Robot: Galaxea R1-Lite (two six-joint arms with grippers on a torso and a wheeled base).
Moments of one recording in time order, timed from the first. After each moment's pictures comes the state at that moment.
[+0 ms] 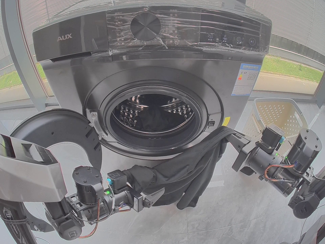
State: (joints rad) left arm -0.63 2.08 -0.26 -1.55 -0.10 -0.05; right arm 0.65 1.71 -0.35 -1.48 -0.06 0.10
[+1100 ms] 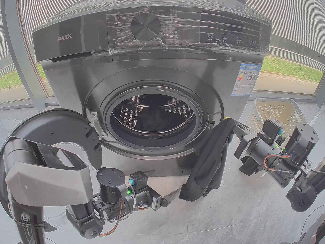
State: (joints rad) left arm -0.69 2.22 -0.42 -1.55 -0.10 0.00; right arm 0.57 1.74 -0.39 -1.47 -0.11 0.10
